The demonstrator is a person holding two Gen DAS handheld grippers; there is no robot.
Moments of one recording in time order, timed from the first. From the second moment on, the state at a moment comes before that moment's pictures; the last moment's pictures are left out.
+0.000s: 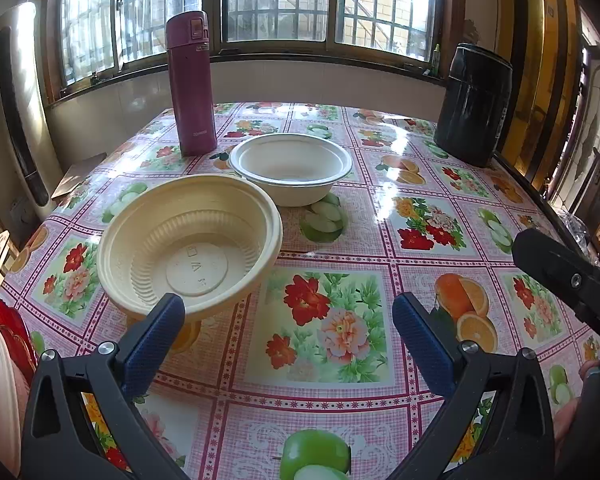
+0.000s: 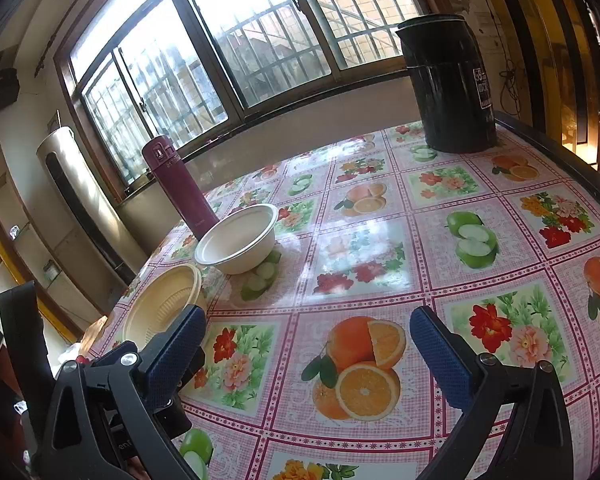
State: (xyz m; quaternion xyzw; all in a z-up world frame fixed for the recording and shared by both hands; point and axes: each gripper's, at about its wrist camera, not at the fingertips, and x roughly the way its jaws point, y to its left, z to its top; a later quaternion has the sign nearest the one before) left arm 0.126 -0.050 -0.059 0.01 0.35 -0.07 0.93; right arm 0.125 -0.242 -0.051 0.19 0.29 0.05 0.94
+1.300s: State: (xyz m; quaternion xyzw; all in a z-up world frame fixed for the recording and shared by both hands) left arm 0.127 -0.052 -0.064 0.01 0.37 -0.08 0.93; right arm 0.129 -0.242 -0.057 0.19 0.30 0.05 0.94
